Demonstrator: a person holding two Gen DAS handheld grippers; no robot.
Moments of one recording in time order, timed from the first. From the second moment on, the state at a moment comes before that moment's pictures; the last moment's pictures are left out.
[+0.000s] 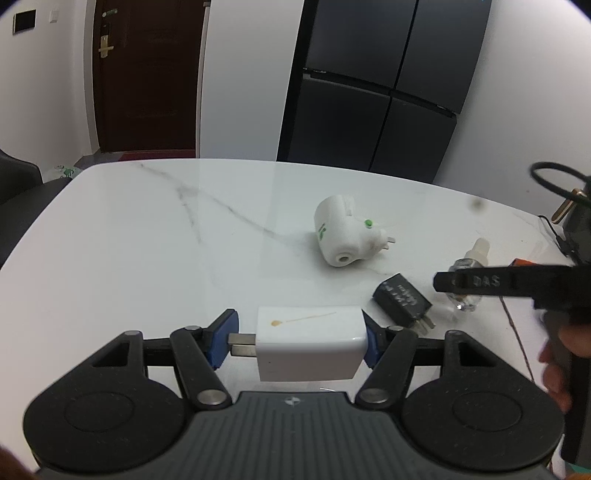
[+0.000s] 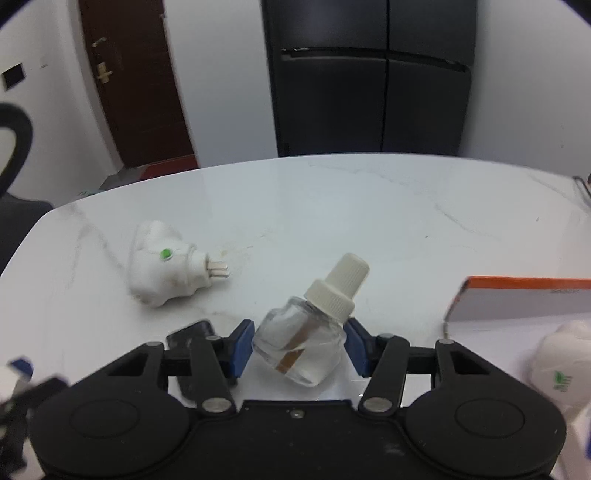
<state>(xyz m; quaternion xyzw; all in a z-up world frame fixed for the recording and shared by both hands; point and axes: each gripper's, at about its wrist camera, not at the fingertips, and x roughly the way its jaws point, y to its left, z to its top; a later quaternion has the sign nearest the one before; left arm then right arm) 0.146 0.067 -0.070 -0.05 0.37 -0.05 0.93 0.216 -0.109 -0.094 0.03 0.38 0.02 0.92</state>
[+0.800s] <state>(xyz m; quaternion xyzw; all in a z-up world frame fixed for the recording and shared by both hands) 0.087 -0.015 -0.004 -0.05 0.35 -0.05 0.93 0.096 -0.160 -0.012 0.03 0.37 0.09 0.92</state>
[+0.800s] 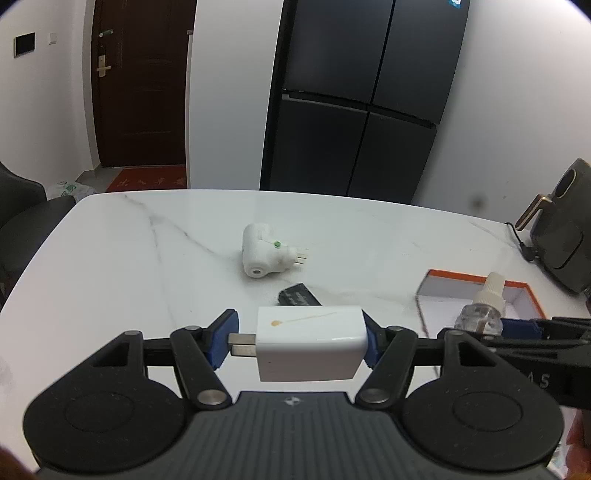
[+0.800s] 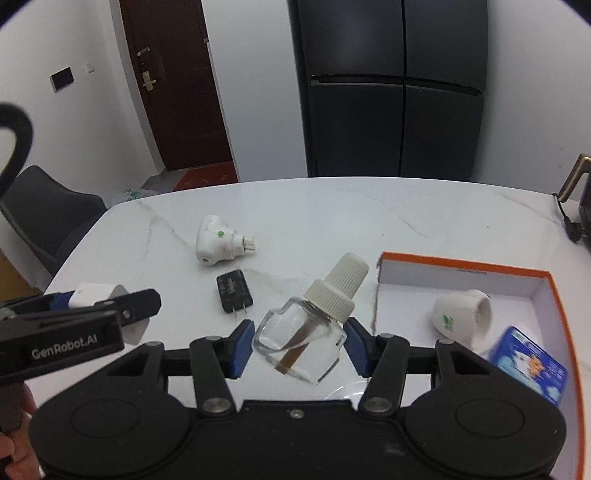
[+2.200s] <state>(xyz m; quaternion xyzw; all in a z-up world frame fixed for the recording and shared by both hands) 0.022 -0.101 0.034 -0.04 0.35 -0.05 0.94 0.003 -0.245 0.028 0.04 0.36 0.10 0.93</state>
